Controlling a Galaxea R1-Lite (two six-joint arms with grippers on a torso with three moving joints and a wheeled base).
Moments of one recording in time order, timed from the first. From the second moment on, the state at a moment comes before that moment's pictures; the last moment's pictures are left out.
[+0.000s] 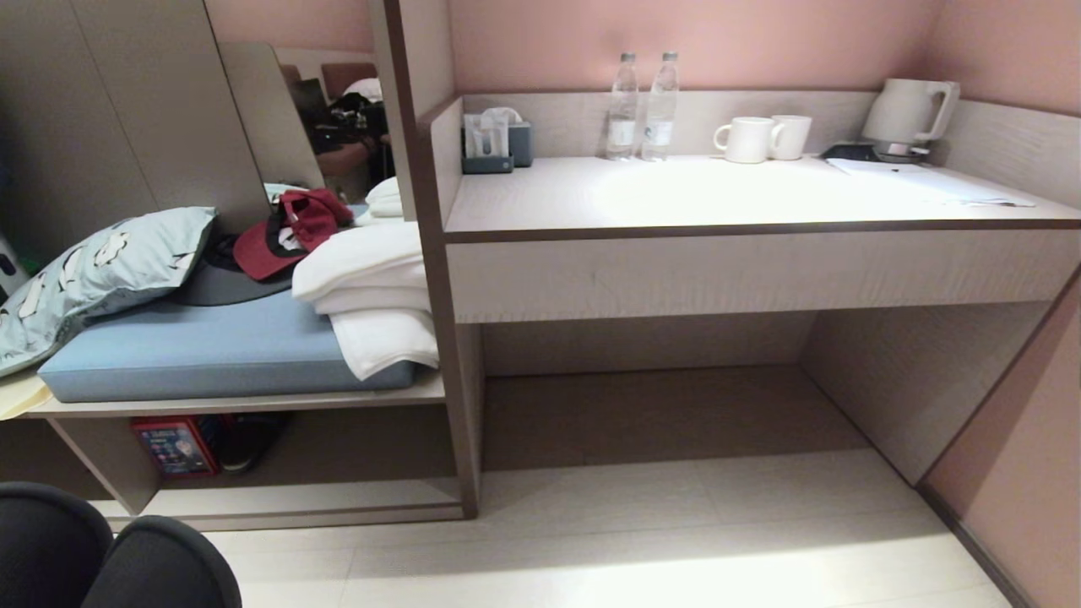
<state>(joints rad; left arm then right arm) 0.00 0.00 0.00 -0.01 0.00 0.01 0.00 0.00 0.00 0.00 0.01 0.01</state>
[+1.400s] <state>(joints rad) 0.00 0.00 0.00 -0.01 0.00 0.01 0.00 0.00 0.00 0.00 0.01 0.01</state>
